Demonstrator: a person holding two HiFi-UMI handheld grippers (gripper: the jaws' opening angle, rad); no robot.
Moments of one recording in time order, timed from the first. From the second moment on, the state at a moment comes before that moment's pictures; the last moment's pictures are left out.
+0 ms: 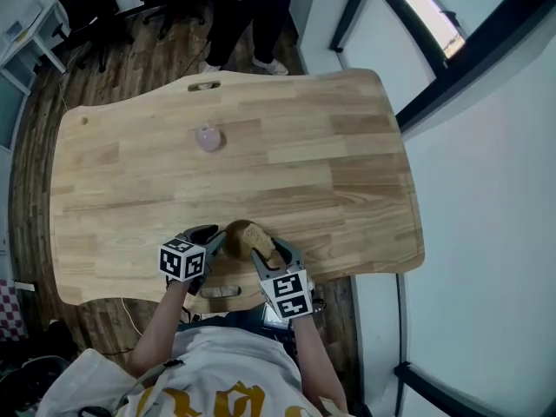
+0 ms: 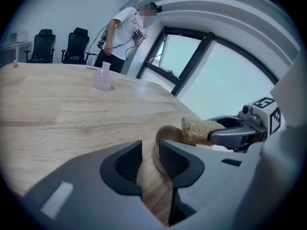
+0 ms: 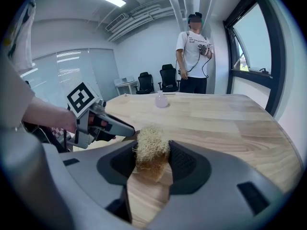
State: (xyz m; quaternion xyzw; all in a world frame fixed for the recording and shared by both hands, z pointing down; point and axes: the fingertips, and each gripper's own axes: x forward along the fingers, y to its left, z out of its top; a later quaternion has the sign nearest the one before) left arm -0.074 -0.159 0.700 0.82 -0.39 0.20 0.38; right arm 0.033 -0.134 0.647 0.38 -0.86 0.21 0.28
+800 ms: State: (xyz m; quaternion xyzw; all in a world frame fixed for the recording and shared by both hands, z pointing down) left arm -0.046 -0.167 0.709 0.81 -0.31 0.27 0.42; right arm 0.025 -0.130 0.662 0.35 -0.86 0.21 0.30
